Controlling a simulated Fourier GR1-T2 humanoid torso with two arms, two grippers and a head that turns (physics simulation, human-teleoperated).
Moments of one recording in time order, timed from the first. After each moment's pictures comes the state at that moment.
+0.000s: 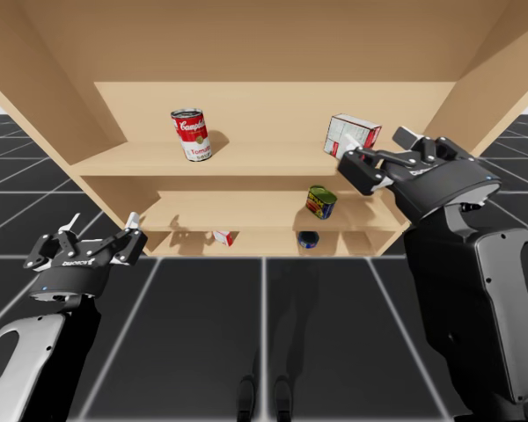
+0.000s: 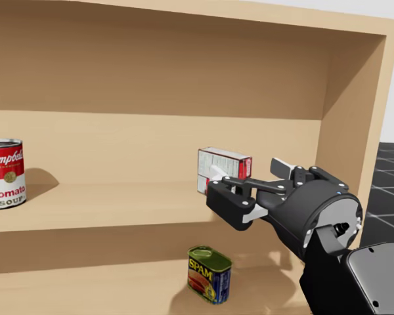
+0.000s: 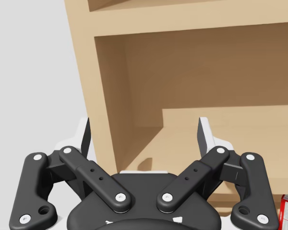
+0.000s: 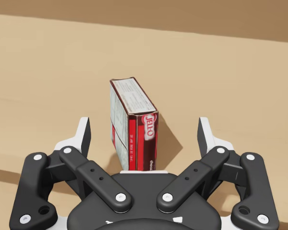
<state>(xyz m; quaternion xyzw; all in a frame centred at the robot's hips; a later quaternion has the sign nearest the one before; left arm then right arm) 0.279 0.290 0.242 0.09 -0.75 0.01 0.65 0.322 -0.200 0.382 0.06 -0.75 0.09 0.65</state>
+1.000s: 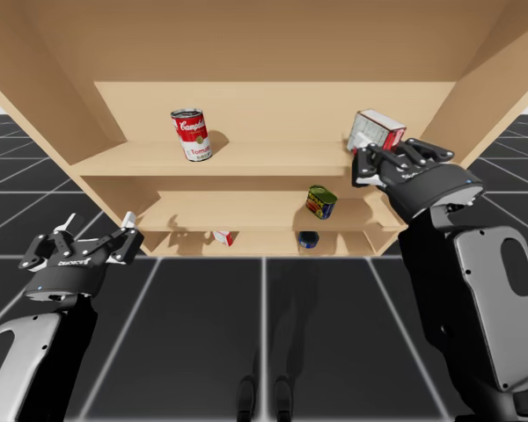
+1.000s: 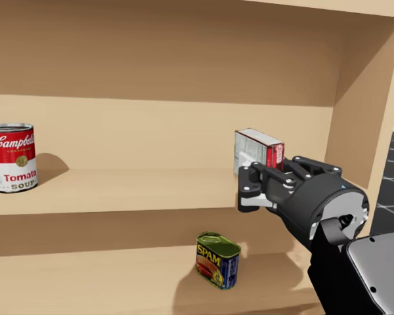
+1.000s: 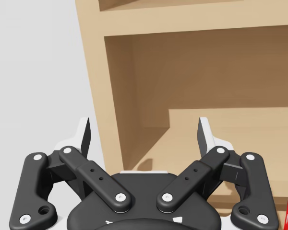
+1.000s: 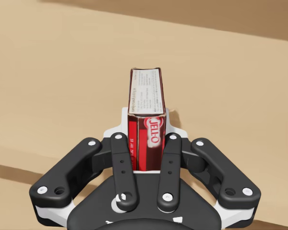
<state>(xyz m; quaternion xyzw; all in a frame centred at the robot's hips) 0.279 0.295 0.242 0.09 -0.75 0.01 0.65 0.333 -0.204 0.371 0.02 -0.75 0.10 0.65</state>
